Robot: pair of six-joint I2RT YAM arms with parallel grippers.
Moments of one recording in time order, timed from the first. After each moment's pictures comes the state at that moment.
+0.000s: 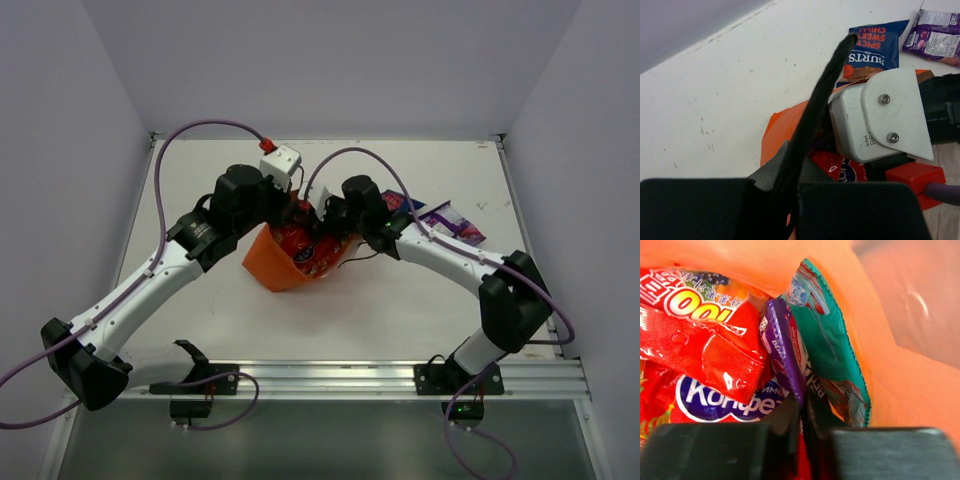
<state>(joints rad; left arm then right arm) -0.67 1.21 1.23 -0.42 -0.12 0.00 0.72 1.60 1.15 -0.07 -0.28 -0.50</state>
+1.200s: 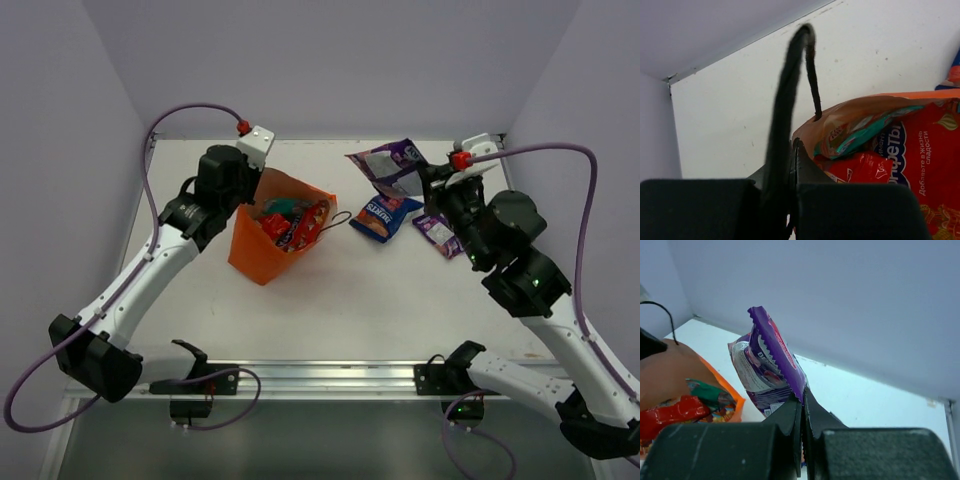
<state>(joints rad) -0.49 1.25 1.25 -0.42 -0.26 0.16 0.70 0.92 1.29 -0.28 0.29 -0.14</state>
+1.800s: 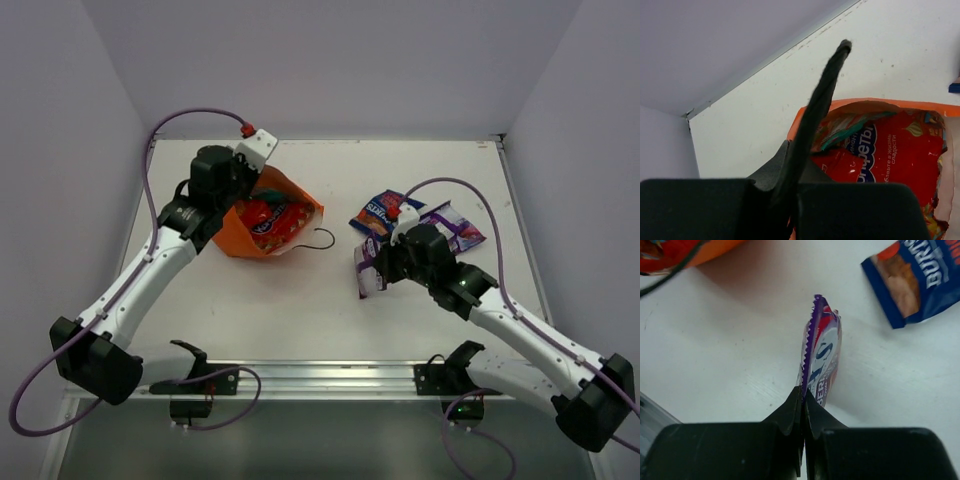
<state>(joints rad) -0.42 1.28 1.24 -0.32 -0.14 0.34 0.68 0.90 0.76 -0.39 0.06 0.30</state>
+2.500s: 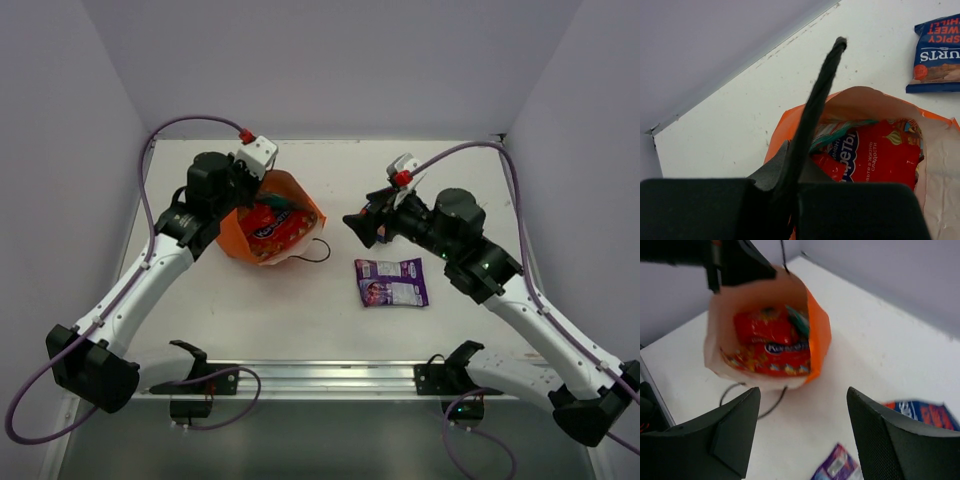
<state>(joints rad) -0.42 1.21 1.15 -0.27 0.02 0.30 0.67 0.96 1.01 -0.24 -0.14 0.09</state>
